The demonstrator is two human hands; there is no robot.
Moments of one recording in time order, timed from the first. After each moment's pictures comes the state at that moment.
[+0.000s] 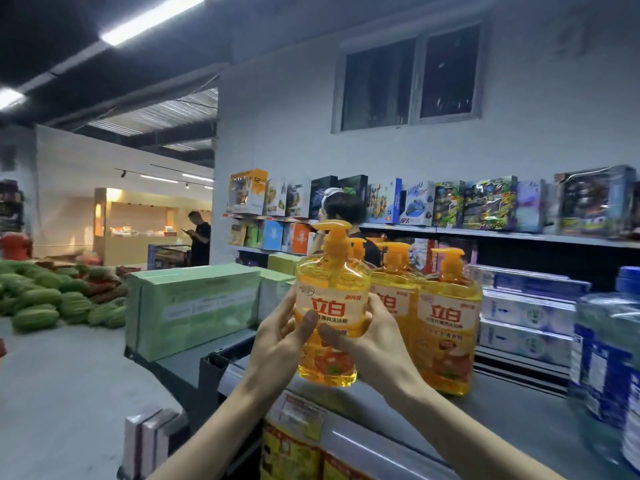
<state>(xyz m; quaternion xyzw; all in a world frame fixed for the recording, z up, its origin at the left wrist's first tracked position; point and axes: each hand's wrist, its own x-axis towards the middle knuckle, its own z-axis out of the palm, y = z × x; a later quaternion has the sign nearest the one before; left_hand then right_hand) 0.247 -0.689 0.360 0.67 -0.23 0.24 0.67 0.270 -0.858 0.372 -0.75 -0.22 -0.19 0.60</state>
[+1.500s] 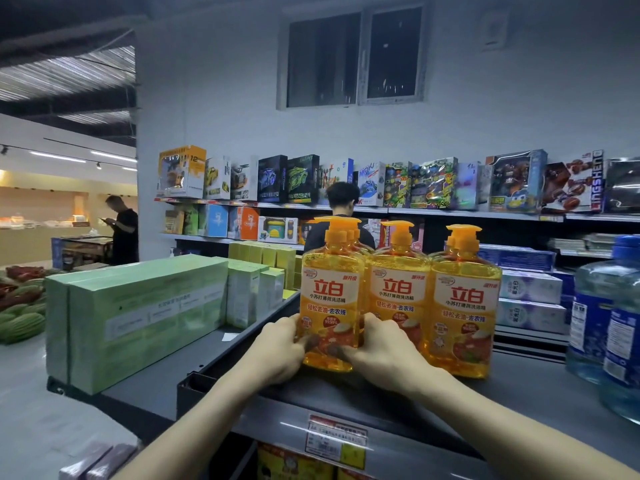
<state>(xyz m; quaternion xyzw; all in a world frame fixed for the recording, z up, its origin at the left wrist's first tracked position) 0.381 -0.638 0.340 0.91 -0.17 0.07 0.38 0.367 -0.847 0.332 -0.95 -0.06 -0.17 0.27</state>
